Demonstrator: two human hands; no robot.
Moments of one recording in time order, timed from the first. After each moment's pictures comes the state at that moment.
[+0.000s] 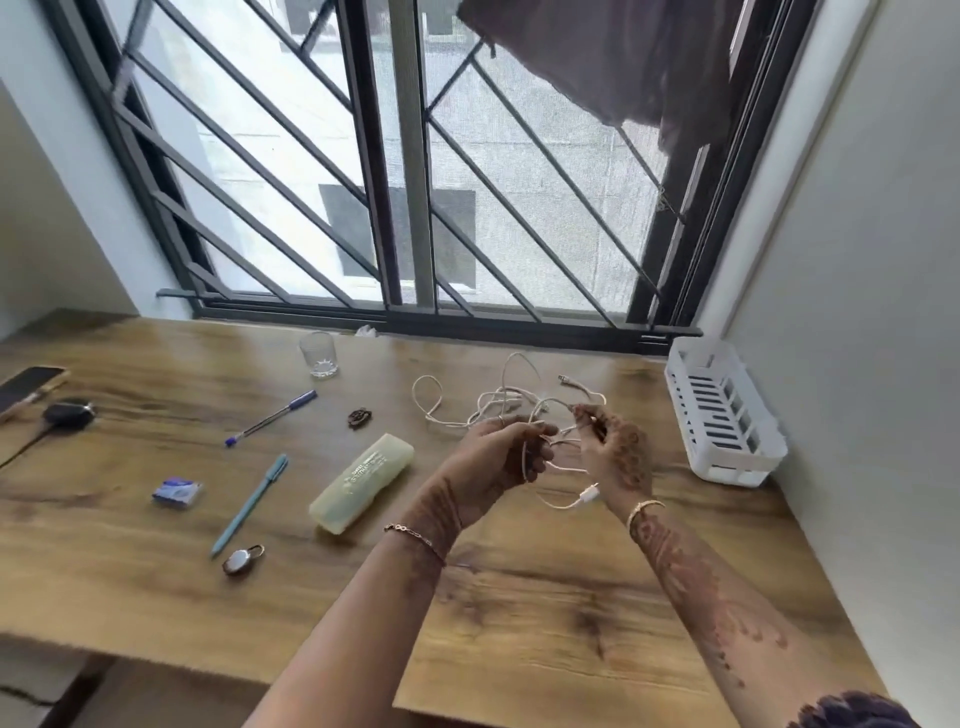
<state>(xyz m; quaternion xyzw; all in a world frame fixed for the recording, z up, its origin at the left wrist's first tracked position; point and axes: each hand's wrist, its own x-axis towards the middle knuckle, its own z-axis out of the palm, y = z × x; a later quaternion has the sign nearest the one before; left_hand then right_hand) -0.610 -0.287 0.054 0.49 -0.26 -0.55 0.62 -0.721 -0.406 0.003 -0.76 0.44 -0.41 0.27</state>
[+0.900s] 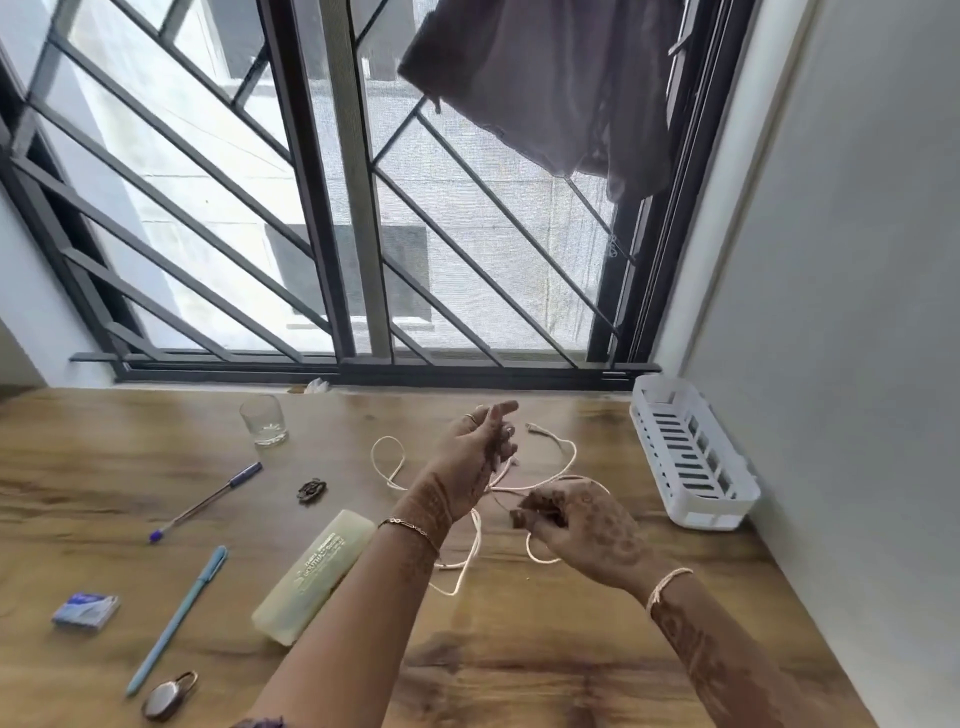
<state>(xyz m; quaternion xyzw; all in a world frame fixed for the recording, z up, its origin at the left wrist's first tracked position) -0.562 -0.381 0.050 0.39 -0.27 -0.55 0.69 -0.734 -0.391 0.049 -0.91 0.30 -0.19 0.21</state>
